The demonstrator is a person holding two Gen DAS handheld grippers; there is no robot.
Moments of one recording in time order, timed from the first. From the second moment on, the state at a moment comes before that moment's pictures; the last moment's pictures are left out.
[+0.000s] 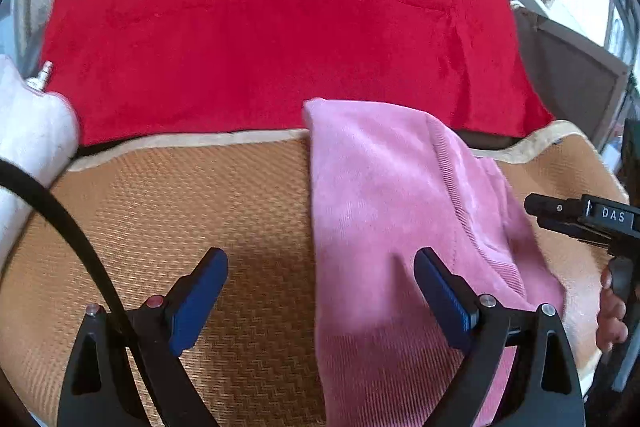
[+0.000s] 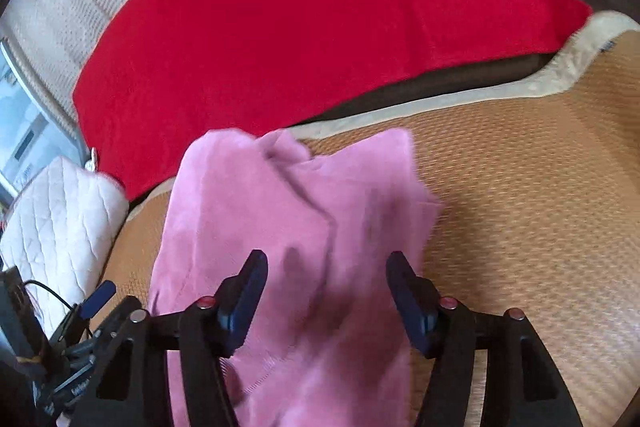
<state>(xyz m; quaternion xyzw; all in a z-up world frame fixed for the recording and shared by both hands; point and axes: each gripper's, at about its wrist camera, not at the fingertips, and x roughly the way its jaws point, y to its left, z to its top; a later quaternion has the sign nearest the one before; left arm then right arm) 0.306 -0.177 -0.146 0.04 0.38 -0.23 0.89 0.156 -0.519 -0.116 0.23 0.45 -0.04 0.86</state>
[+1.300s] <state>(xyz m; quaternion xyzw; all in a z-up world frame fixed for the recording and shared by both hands) 0.316 -0.176 -0.149 0.03 0.38 -0.25 0.89 0.136 -0.501 -0.093 0.07 0.42 -0.11 0.90</state>
